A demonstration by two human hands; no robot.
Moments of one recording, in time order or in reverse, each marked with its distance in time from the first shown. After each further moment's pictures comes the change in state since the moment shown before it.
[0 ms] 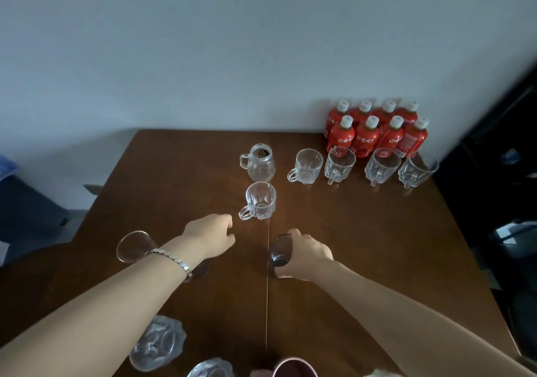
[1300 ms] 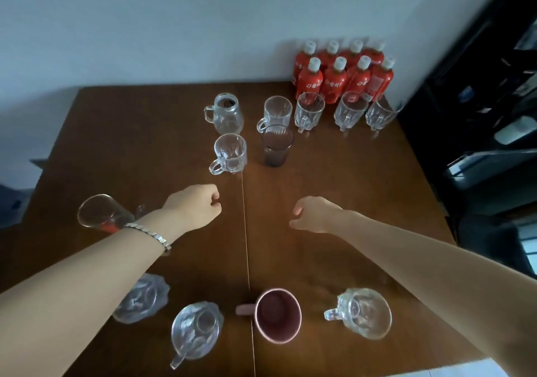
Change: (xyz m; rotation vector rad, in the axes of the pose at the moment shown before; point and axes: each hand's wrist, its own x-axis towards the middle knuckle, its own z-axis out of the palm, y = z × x) left_hand -0.016 0.014 0.029 -0.075 -0.013 0.062; right_hand -0.033 0.056 -0.005 -0.007 -0.151 0.069
